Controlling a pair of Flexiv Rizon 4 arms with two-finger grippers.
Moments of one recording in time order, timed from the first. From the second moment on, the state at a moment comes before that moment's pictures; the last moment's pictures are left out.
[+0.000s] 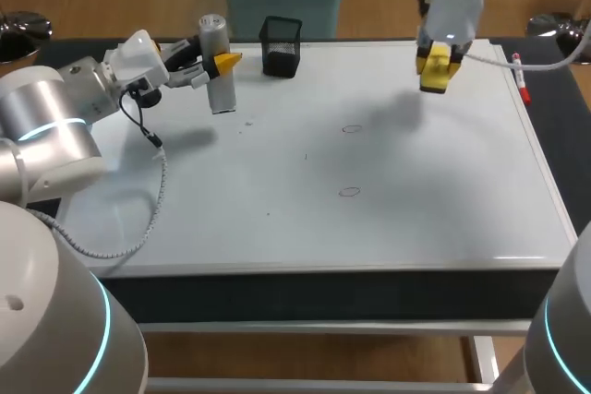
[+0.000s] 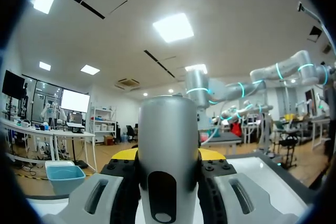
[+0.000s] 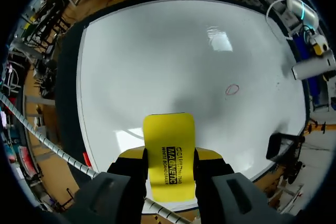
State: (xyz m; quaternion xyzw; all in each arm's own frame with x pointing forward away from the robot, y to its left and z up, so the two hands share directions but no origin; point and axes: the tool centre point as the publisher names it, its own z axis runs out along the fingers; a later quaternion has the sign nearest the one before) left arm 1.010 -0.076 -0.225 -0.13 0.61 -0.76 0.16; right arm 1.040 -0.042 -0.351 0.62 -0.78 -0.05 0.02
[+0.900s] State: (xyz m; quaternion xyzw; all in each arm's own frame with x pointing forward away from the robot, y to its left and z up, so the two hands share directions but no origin) left arm 1.010 -0.076 -0.224 -0.13 0.61 -0.76 0.16; right arm 0.933 0.095 -0.371 0.74 -0.67 -0.03 0.01
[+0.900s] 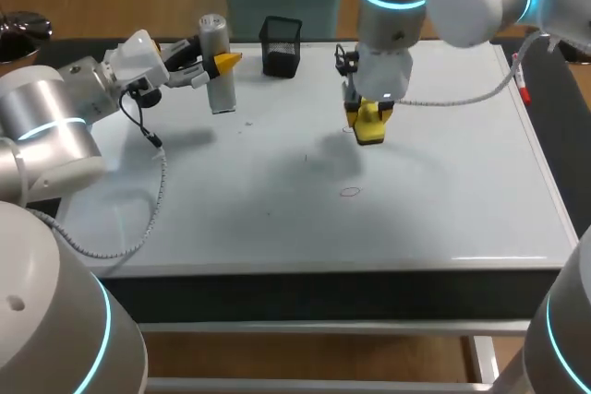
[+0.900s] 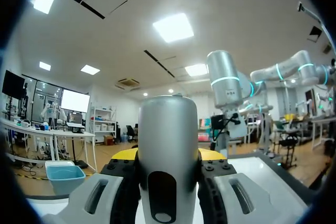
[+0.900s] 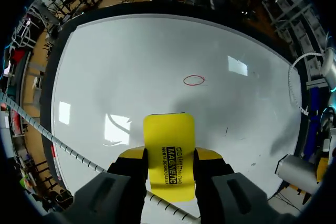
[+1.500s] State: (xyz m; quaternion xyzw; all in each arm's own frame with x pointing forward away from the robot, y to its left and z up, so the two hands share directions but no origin) left arm 1.010 -0.076 -0.224 -0.13 0.61 -0.76 0.16; right arm 0.948 0.116 -0.402 0.76 -0.65 -0.04 0.04
